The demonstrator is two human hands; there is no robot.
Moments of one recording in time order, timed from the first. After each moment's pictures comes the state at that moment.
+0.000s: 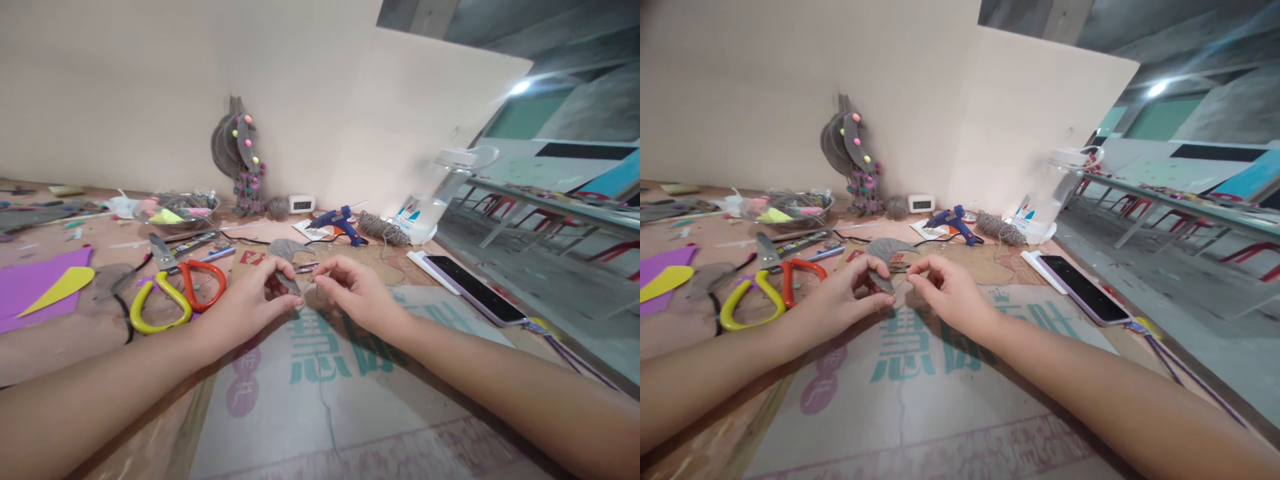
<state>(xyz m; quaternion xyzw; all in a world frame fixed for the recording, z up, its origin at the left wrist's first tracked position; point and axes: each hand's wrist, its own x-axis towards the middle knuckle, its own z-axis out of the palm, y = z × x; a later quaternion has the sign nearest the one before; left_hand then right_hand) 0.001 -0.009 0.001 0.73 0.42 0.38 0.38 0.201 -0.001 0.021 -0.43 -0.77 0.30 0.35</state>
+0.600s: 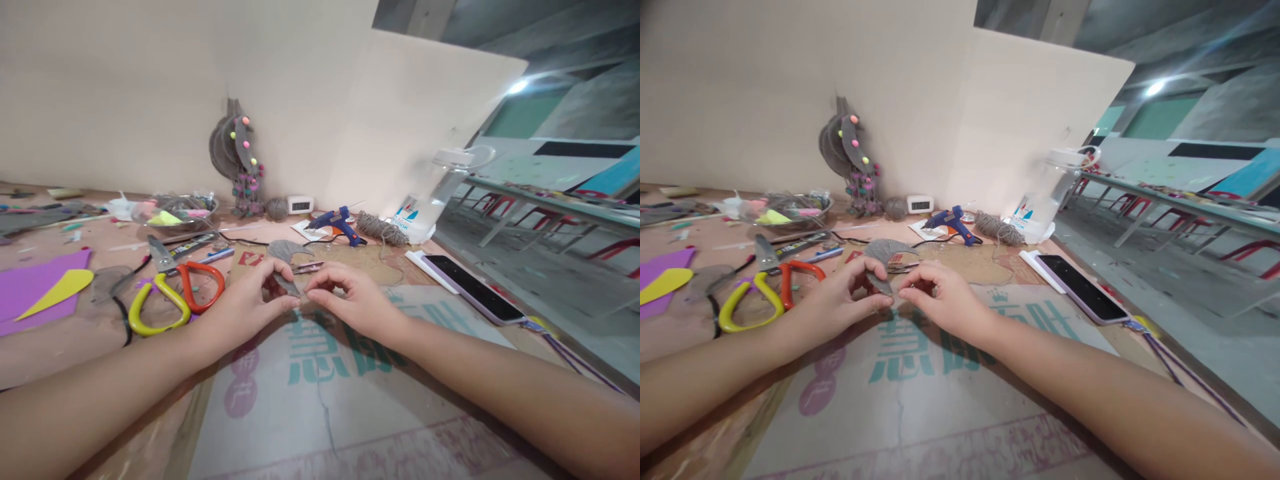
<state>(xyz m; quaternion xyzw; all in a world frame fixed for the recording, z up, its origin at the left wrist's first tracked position) -0.001 -0.008 -0.001 0.75 0.43 0.37 0.34 0.199 -0.003 0.024 -0.41 -0.82 0.25 0.33</state>
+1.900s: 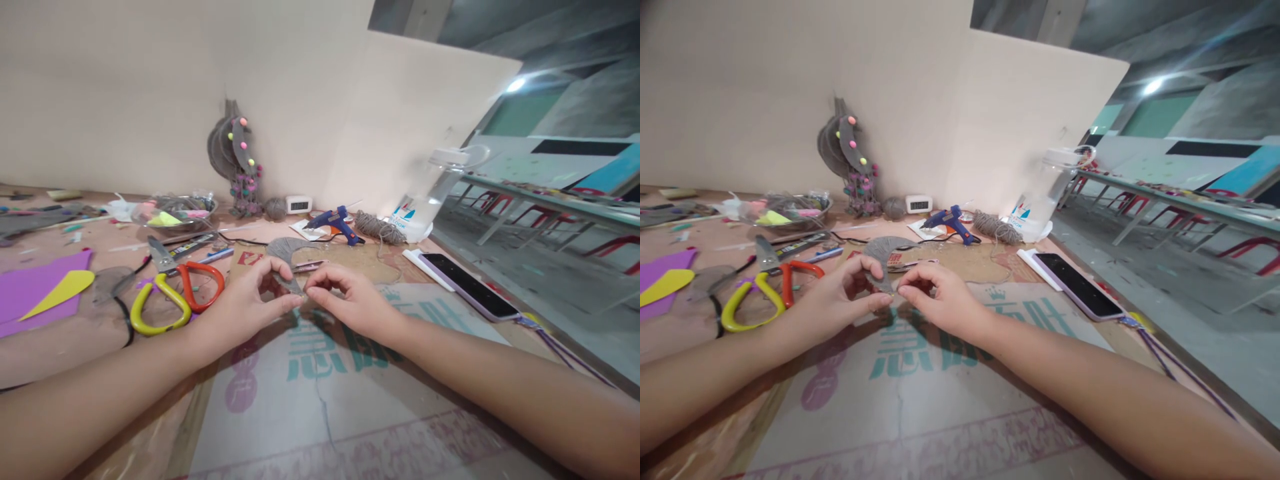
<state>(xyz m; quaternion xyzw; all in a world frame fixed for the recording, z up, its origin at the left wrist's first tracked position) 0.006 -0.017 0.013 0.72 0.41 0.41 0.38 0.198 -0.008 0.026 -0.40 -0.81 0.27 0.33</state>
